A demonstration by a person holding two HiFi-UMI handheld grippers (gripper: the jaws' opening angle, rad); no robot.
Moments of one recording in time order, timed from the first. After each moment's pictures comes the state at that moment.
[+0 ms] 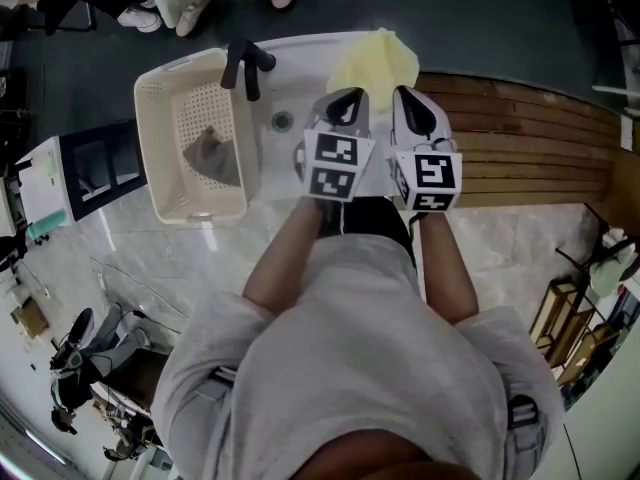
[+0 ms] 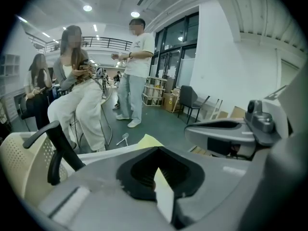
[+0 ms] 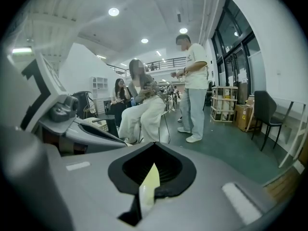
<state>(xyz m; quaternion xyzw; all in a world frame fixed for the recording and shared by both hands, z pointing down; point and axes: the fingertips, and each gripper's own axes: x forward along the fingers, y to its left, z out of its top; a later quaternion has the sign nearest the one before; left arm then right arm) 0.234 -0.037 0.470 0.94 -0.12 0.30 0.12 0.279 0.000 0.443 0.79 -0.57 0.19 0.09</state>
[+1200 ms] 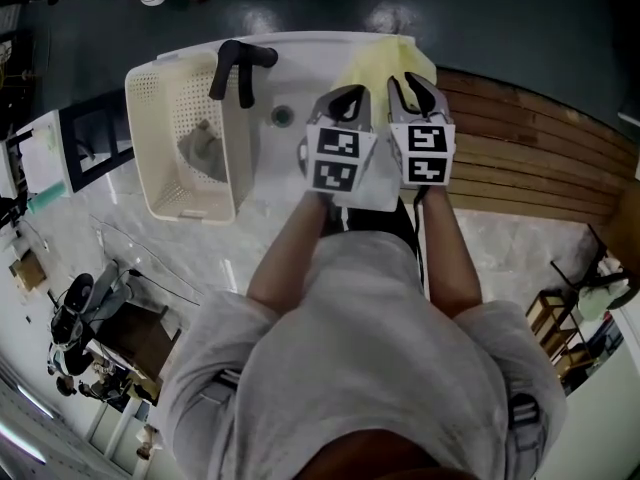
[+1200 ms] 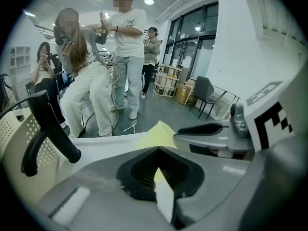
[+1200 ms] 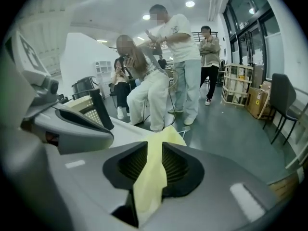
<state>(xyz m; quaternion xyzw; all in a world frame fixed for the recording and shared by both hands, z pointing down) 0.269 -0.063 0.545 0.90 -0.17 0.36 0.17 0.331 -0.047 0.552 0.73 -0.60 0.30 0.16</state>
